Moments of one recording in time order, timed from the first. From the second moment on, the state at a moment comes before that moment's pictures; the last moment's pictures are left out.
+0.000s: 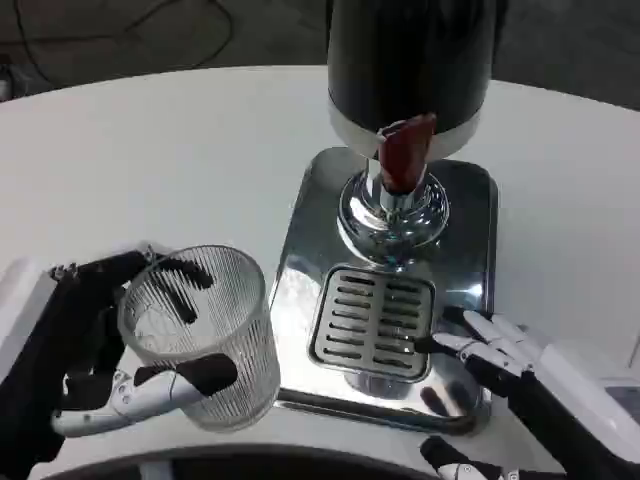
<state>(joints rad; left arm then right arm) 0.15 0.41 0.28 -0.31 0.27 -0.47 -0.13 0.32 -0.44 0.01 -0.79 -0.63 0.01 0.38</state>
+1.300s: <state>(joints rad) 0.06 0.43 0.22 -0.26 0.27 -0.48 -0.13 0.37 -0.41 -0.05 -0.80 -0.68 -0.01 0.36</state>
